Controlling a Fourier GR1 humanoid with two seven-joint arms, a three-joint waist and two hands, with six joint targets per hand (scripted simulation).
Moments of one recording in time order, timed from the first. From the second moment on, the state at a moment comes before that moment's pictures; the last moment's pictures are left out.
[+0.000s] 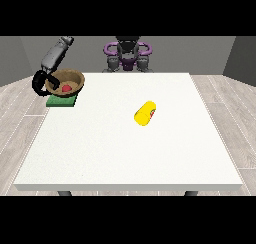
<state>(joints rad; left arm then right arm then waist) -0.94 0.97 0.50 -0.87 0.43 -0.34 -0.17 -0.69 -0.60 -0.32 -0.67 -0.05 0.11 -0.08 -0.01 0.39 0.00</state>
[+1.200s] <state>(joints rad) -0.93 0.96 0.49 -0.94 0.48 -0.32 -0.13 -0.78 -0.68 -0.32 -0.52 -0.02 0.16 -0.13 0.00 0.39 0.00</state>
